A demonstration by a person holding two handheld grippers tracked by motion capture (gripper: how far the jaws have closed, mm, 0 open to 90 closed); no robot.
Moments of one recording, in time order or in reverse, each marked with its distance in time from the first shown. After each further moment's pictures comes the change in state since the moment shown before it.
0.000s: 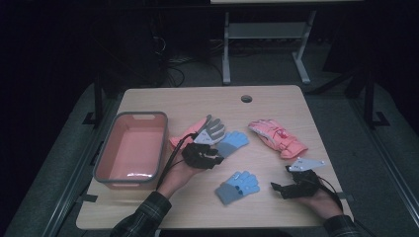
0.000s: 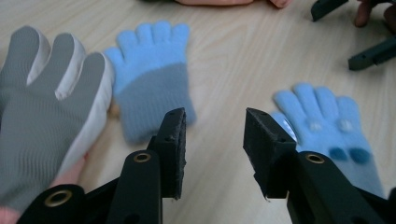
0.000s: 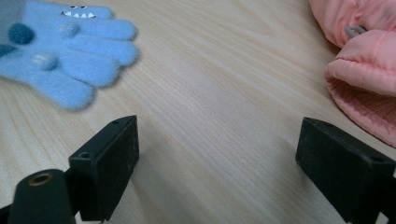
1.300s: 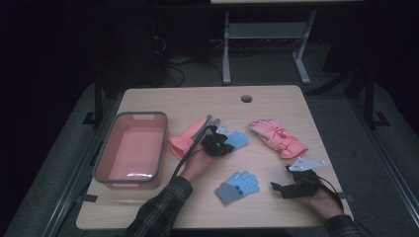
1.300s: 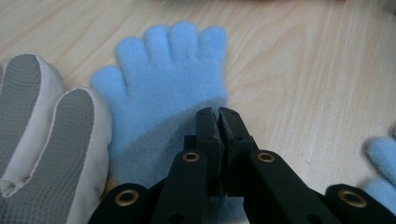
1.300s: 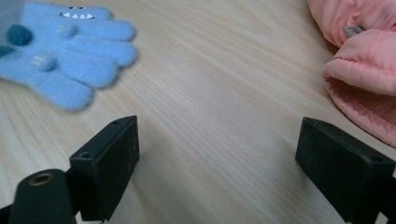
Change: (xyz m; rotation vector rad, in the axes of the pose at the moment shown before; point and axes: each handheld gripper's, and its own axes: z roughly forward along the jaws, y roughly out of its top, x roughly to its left) left arm 0.022 0.019 0.071 0.070 0.017 0.021; right arm 0.000 0.000 0.000 0.003 -0.001 0.008
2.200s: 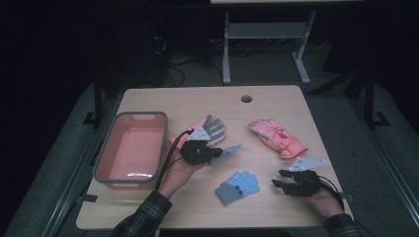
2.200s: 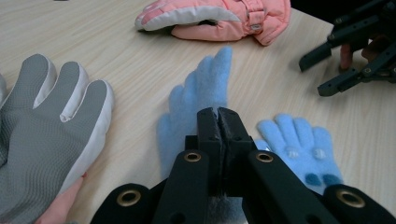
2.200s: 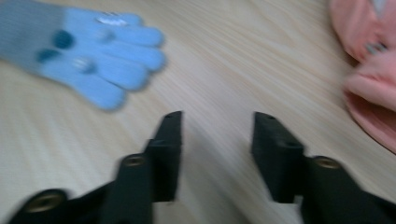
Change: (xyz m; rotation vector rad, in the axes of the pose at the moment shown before) left arm -0.025 -0.023 -0.088 -0.175 -0.053 -0.081; right arm 0.005 0.008 -0.008 0.007 0.068 -0.045
